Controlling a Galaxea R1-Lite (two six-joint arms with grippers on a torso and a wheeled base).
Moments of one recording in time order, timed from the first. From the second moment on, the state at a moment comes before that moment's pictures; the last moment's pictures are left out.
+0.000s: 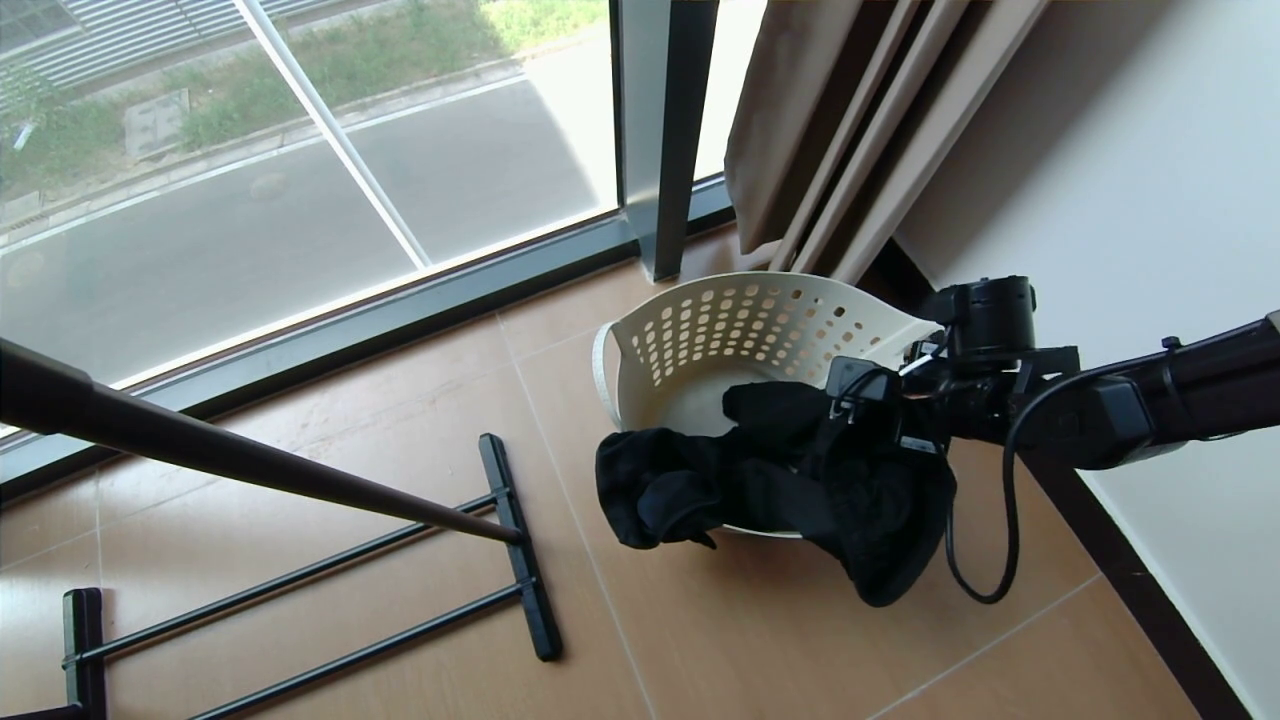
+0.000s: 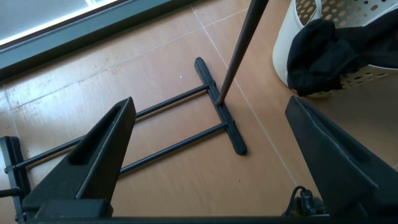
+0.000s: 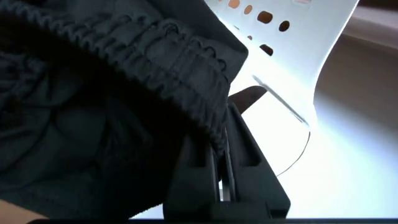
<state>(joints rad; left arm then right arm) 0.00 0.00 0.00 0.02 -0.03 0.04 0.25 1.99 -1.17 -0.26 -0.29 -1.14</state>
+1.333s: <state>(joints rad) 0.00 0.00 0.00 0.02 -0.04 0.05 0.65 1.12 -0.56 -0.26 -0.19 -0.33</state>
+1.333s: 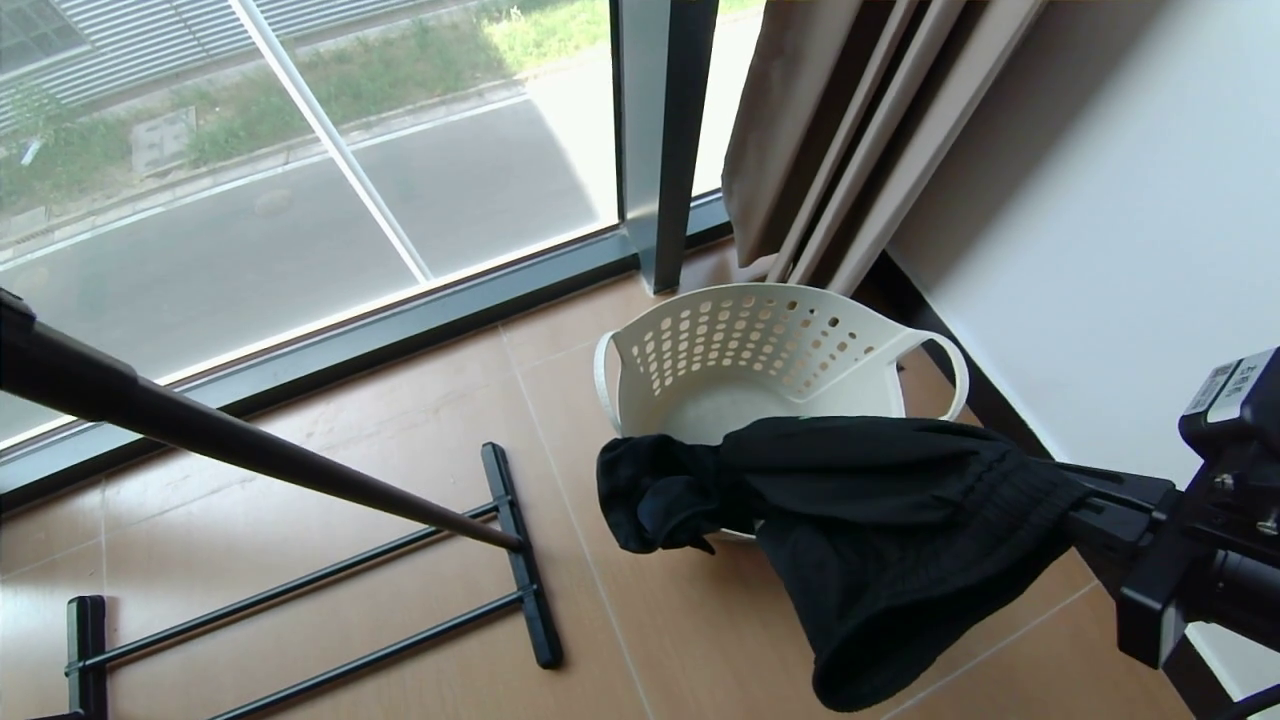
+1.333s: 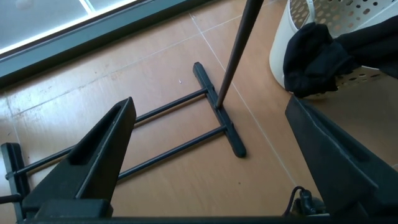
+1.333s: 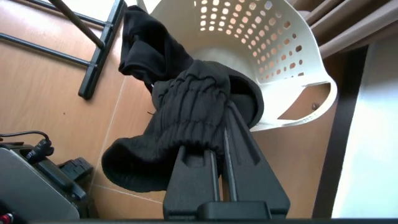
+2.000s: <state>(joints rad) 0.00 0.00 0.00 0.02 -0.05 0.05 0.63 1.17 -0.57 -0.37 -0.16 -0.27</state>
